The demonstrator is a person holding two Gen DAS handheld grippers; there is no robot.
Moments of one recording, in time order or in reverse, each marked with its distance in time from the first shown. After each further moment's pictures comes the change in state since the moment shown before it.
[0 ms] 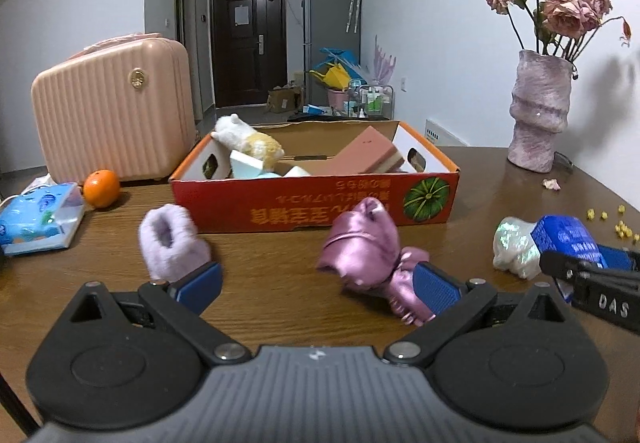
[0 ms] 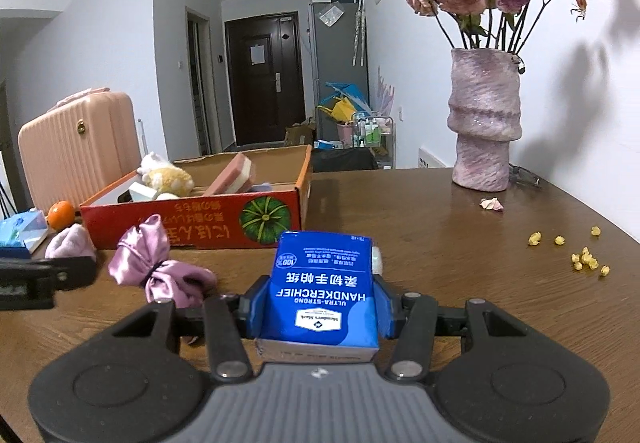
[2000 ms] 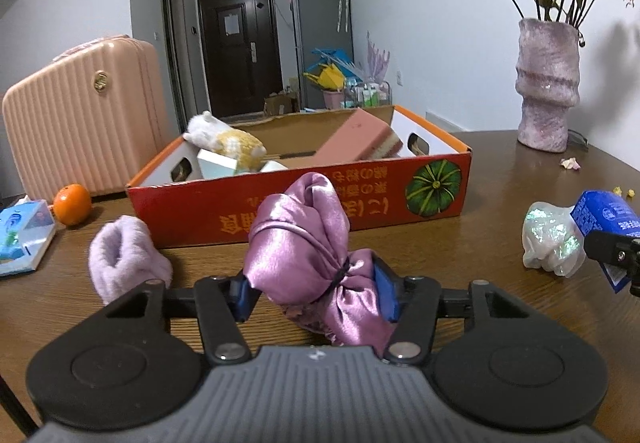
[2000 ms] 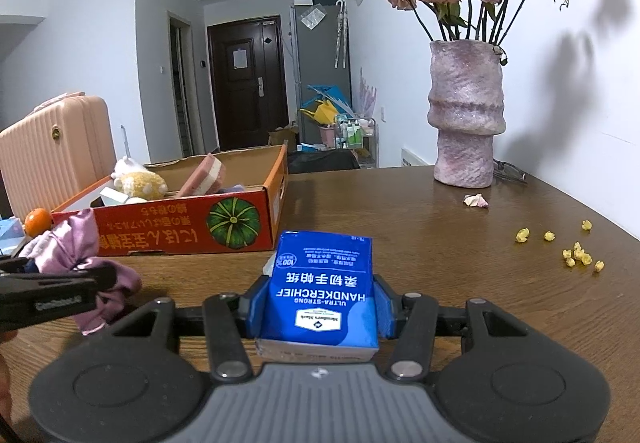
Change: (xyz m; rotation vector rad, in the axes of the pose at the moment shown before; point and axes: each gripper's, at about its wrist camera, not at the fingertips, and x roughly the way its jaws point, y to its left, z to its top) left arm 0.060 -0.018 -0.012 0.079 -0.024 0.020; right arm 0.020 -0.014 -0.004 0.020 -0.011 -0.046
